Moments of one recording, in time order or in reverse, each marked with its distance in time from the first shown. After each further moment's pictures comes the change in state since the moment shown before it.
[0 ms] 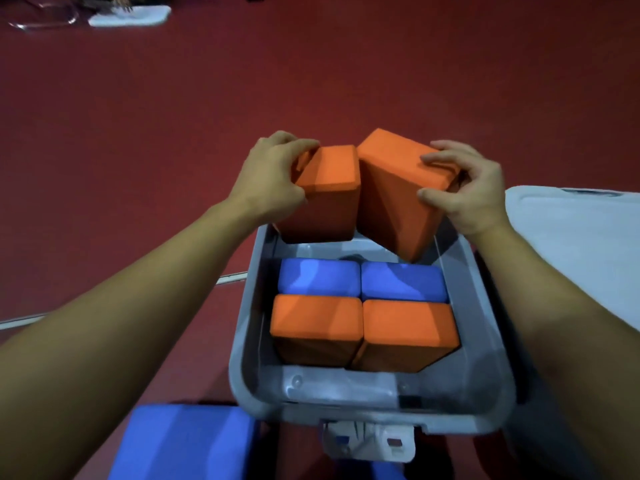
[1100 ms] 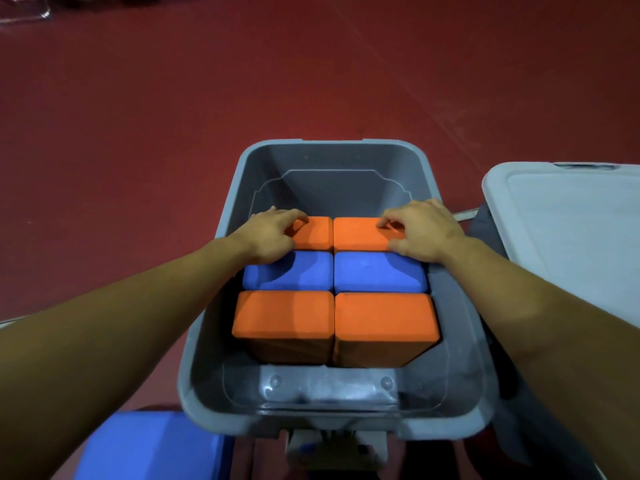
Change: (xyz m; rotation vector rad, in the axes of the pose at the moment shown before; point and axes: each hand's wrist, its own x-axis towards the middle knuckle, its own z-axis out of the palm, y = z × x) left_hand -0.012 -0.025 0.119 0.031 -0.513 -0.084; right_hand -0.037 0.070 0.018 -0.835 -0.675 0.086
